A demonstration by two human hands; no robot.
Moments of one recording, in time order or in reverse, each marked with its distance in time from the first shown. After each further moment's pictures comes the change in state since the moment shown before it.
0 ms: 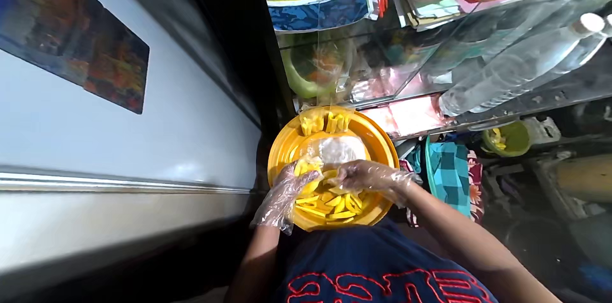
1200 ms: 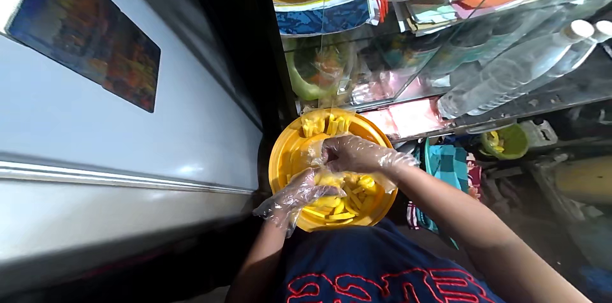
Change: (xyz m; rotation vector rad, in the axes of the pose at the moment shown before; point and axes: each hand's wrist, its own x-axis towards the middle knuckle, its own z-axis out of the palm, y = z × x) left_hand -0.005 0.014 0.005 0.027 -0.327 0.129; right_hand 0.013 -0.090 -0.009 -0.409 0.135 -0.130
